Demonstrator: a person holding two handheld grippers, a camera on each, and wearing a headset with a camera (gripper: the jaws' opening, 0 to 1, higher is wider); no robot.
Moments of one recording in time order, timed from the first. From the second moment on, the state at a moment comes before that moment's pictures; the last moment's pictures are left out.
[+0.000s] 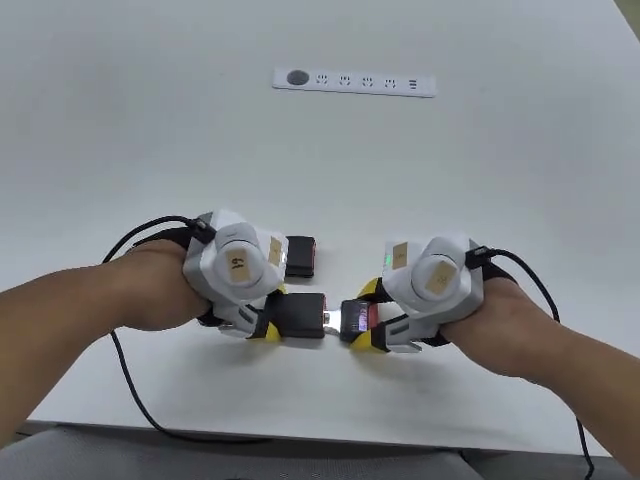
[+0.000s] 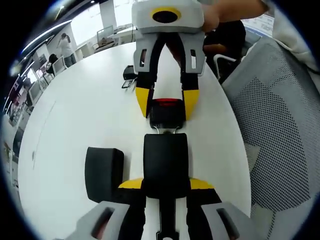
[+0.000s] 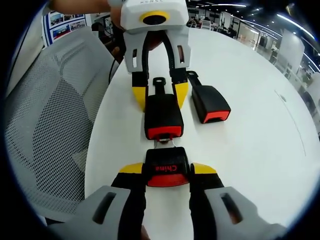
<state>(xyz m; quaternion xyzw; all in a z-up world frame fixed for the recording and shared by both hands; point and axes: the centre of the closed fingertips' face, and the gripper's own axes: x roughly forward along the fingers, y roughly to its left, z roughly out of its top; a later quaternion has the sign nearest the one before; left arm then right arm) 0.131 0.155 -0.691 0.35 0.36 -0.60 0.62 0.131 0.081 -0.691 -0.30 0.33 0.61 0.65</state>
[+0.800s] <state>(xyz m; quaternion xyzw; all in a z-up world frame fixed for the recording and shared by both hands) 0.131 0.156 -0.692 0.36 0.37 -0.59 0.63 0.134 0.094 -0.691 -0.30 0.33 0.61 0.65</state>
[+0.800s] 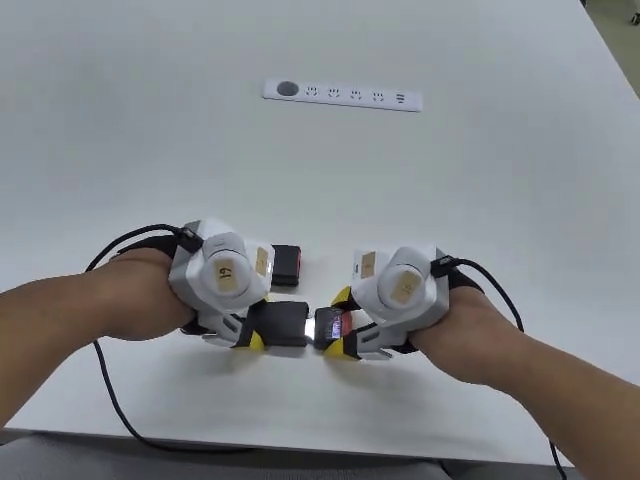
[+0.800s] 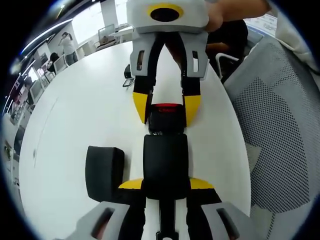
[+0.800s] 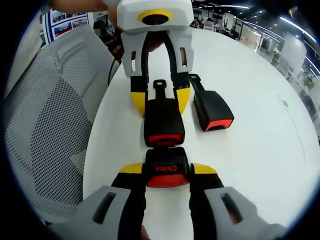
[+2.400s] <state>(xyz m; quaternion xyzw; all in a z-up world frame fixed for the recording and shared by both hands) 0.130 0.156 -0.689 0.35 0.37 -0.58 0.63 0.131 0.093 -0.692 -0.32 0.33 0.61 0.64</state>
